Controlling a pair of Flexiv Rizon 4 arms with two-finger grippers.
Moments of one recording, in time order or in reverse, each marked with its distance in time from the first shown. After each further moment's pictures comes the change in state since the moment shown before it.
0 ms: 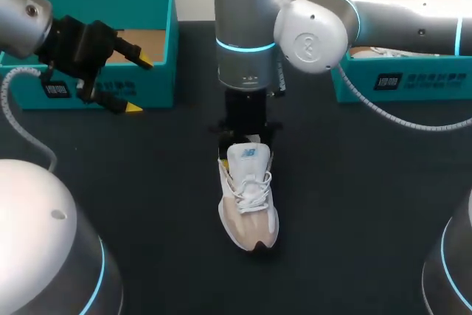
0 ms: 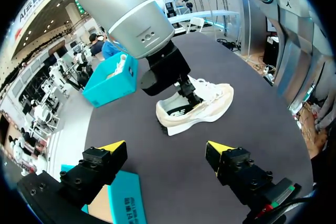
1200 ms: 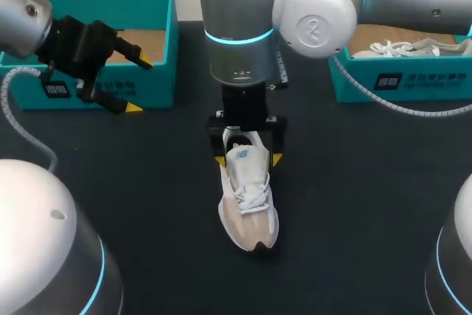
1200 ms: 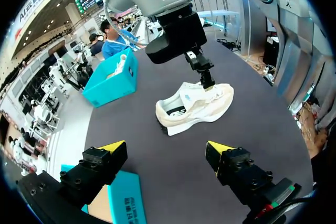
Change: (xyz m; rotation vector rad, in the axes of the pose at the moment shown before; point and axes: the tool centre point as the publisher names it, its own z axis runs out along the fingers) left arm 0.000 0.000 0.000 0.000 0.000 0.000; right arm 0.000 -0.053 -0.052 -0.085 -0.086 0.100
